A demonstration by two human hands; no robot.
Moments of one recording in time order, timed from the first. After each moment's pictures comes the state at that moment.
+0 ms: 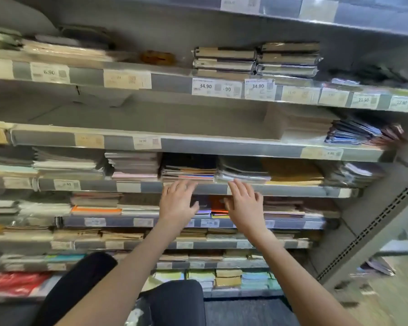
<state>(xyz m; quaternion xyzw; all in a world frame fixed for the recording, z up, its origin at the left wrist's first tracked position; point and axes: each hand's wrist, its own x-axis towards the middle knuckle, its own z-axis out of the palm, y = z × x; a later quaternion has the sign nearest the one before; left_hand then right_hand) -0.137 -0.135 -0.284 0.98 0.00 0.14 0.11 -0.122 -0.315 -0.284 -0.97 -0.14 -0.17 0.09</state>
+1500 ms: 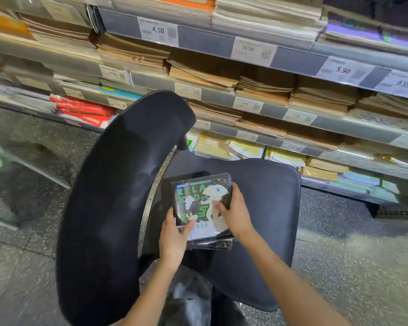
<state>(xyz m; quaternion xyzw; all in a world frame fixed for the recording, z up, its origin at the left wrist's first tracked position) -0.341 0.021 -0.734 0.74 0.48 -0.16 0.45 -0.230 -0.097 -0.744 -0.85 -0.01 0.33 0.41</state>
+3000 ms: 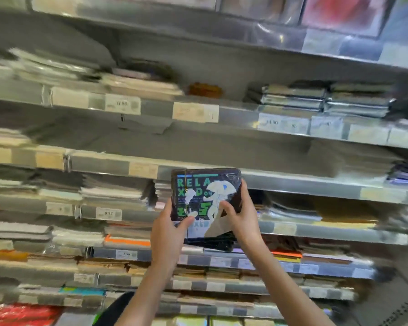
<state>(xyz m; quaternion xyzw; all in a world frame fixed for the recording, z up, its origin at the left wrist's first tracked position) -0.160 0.005 -0.278 0.80 0.14 0.23 0.54 -0.109 -0.141 -0.245 -0.78 -0.16 -0.12 0.59</state>
